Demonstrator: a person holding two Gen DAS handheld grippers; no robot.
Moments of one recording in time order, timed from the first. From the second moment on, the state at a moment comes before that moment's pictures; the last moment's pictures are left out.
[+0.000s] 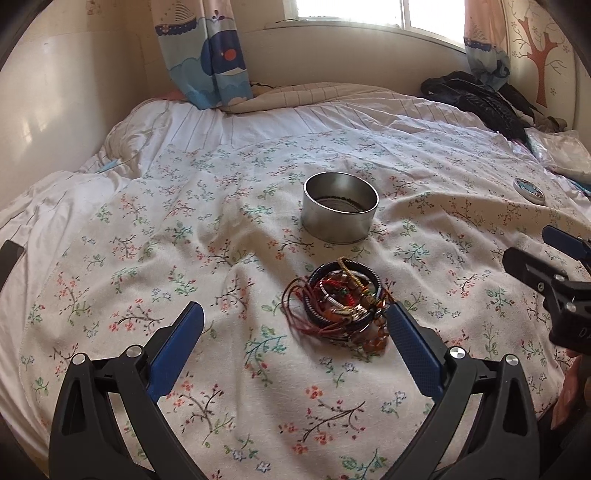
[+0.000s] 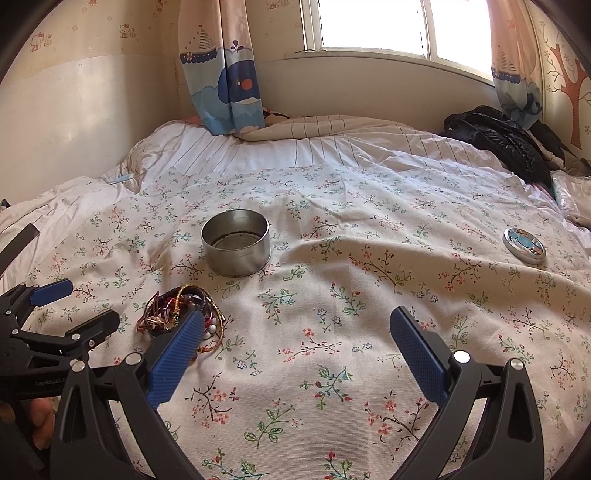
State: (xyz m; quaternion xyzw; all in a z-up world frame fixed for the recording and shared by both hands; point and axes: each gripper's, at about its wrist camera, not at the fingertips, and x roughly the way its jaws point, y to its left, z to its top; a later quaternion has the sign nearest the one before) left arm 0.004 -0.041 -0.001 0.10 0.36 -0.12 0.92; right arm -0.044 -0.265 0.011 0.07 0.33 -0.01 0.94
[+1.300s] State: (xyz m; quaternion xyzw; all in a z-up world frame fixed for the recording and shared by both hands) left arm 0.081 0.016 0.002 -0.16 0.36 -0.18 0.90; right arm 0.024 -0.224 -0.020 0.12 0.40 0.18 0.89
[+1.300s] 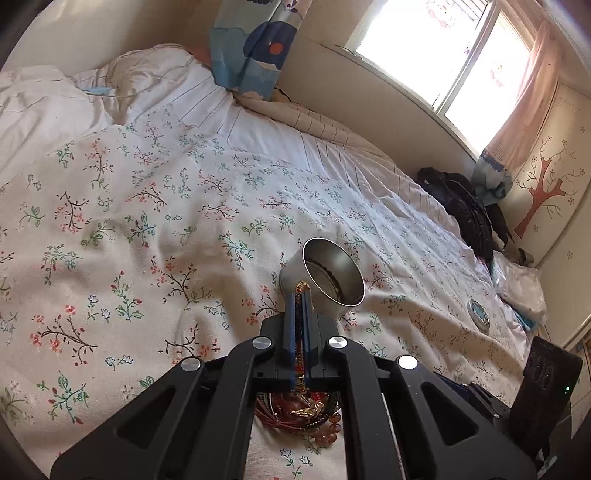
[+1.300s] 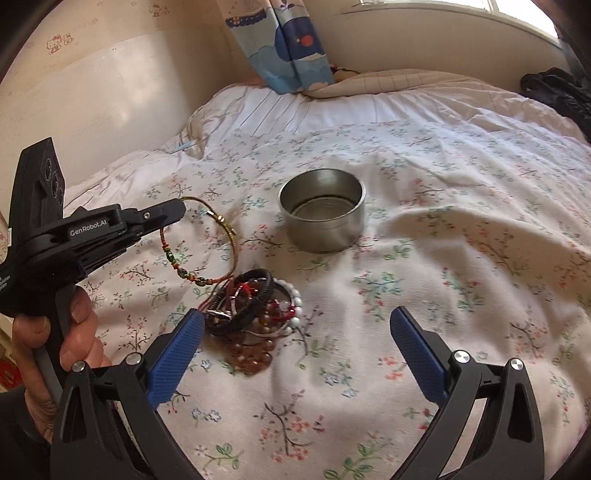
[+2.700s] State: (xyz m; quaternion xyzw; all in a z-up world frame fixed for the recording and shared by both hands) left arm 0.085 -0.002 0.019 -0.15 0.33 -0.20 0.91; right arm 0.039 -0.284 0.006 0.26 0.31 0.15 0.90
